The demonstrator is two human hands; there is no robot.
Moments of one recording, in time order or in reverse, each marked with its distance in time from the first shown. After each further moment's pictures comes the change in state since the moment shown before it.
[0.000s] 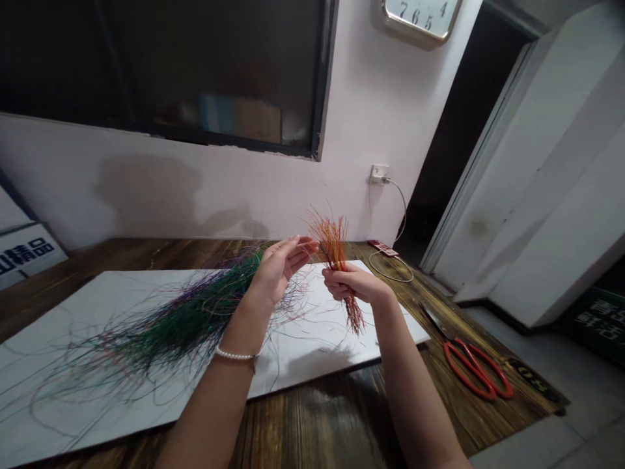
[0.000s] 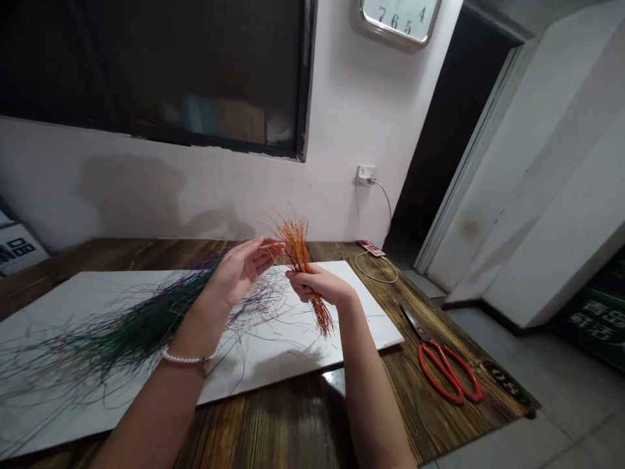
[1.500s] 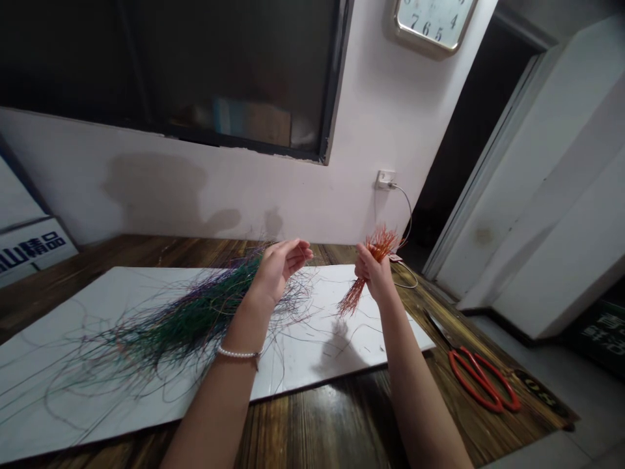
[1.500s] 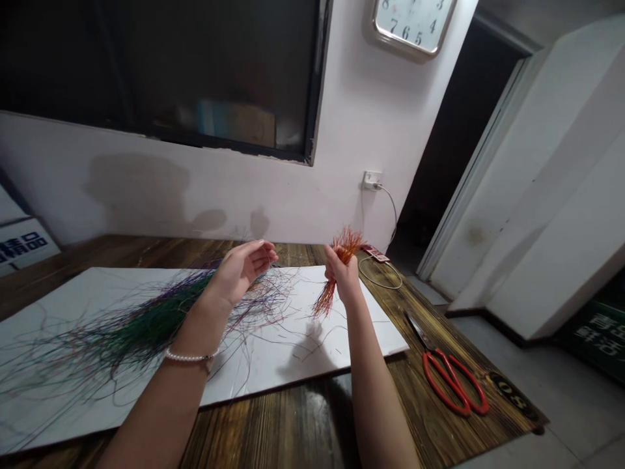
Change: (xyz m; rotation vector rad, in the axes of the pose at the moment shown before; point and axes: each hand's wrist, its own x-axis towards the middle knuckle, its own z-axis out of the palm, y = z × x) left_hand 0.001 0.009 -0.014 0.048 0.102 -0.014; right_hand 0.012 0.010 -0.022 -0.009 0.623 -0.503
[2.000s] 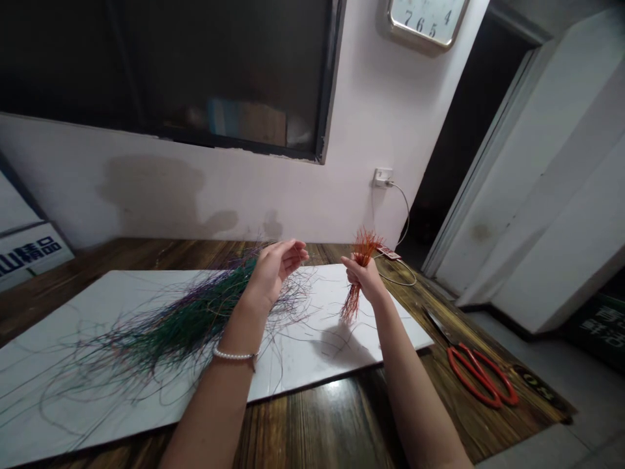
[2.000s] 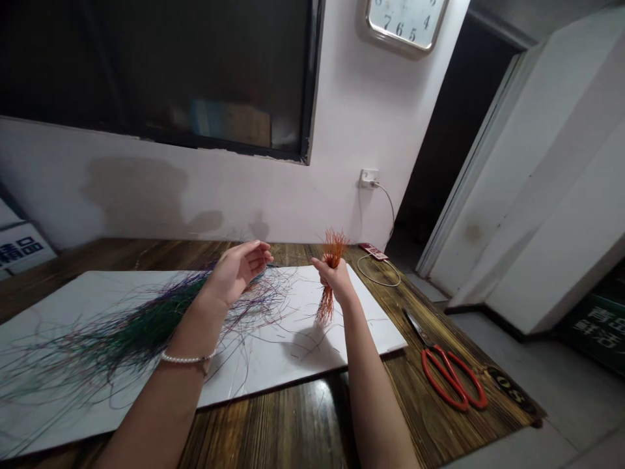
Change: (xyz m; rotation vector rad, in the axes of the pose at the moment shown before) left_hand 0.001 0.001 0.002 0.003 0.024 -0.010; right_hand 0.003 0.023 -0.011 -0.068 -0.101 0.072
